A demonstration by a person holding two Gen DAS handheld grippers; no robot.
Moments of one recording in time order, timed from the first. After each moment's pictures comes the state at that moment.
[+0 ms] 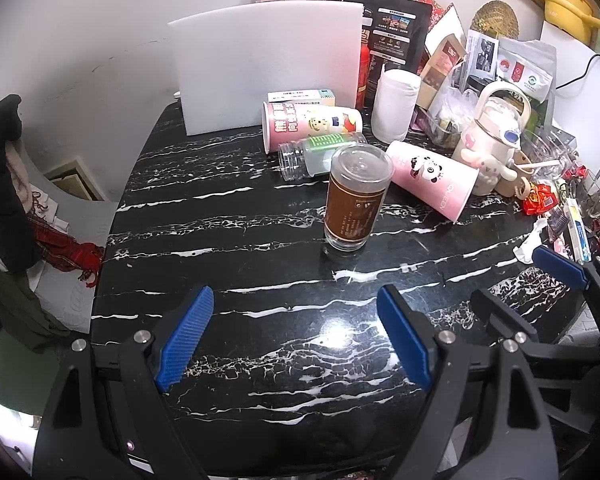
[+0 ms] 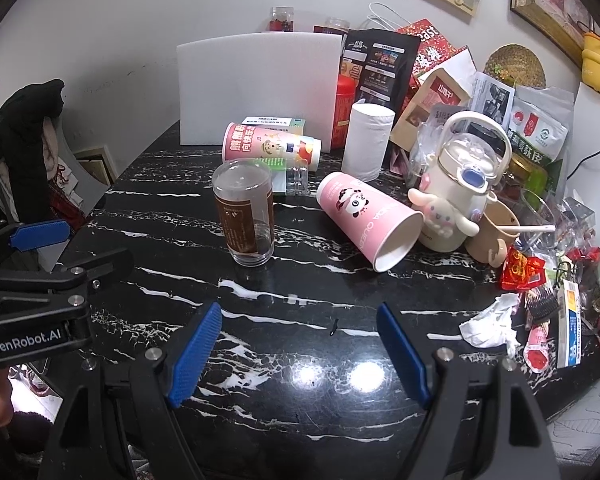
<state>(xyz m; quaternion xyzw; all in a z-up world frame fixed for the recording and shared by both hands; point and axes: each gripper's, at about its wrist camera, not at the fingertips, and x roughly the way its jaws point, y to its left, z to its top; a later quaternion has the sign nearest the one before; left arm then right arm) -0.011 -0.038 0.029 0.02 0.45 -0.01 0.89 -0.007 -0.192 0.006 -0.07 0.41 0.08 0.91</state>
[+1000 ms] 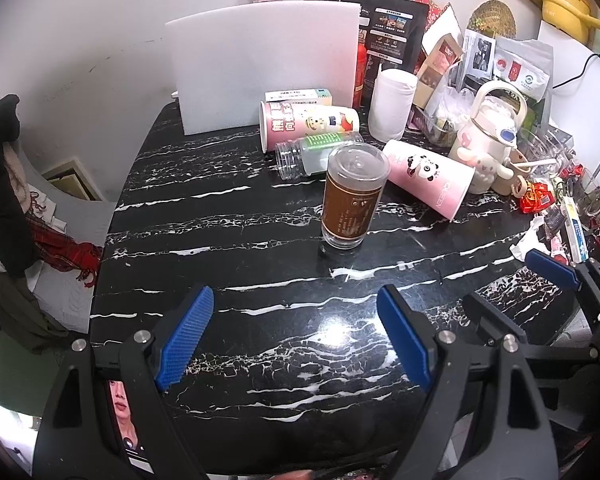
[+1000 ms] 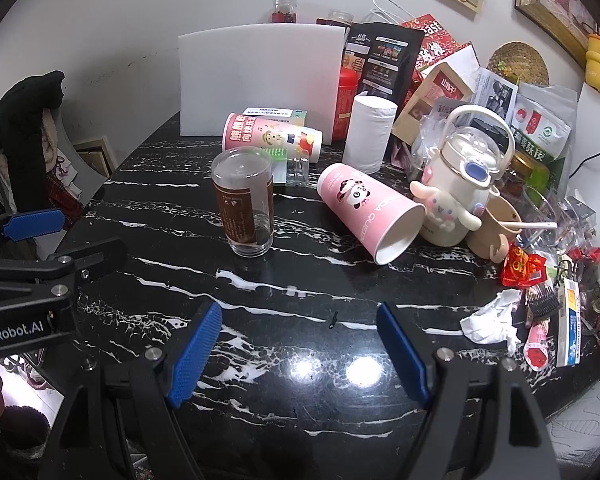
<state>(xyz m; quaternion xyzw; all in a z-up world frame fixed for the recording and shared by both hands) -0.014 -0.038 0.031 0.02 0.45 -0.02 0.89 -0.006 -0.190 0.000 -0.08 0.42 0.08 0.90</state>
